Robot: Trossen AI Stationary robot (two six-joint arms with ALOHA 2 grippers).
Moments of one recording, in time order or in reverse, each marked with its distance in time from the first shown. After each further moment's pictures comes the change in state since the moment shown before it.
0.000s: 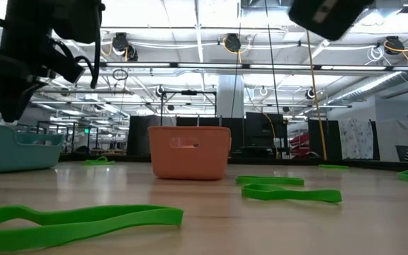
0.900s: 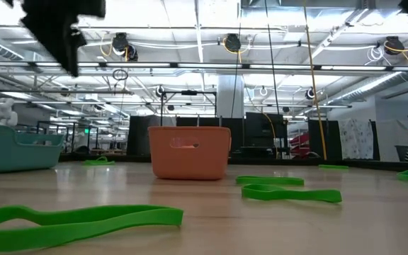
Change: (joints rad) left arm -0.046 -0.203 0.140 0.264 -0.093 0.190; right arm 0.162 0.000 -0.003 -0.817 -0.021 0.320
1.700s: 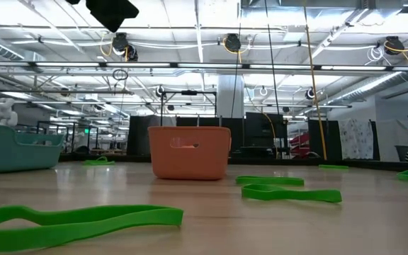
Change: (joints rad) left arm -0.103 -0.014 -0.171 0.844 0.131 0.355; right arm 0.058 0.000 -0.320 0.235 0.001 -0.053
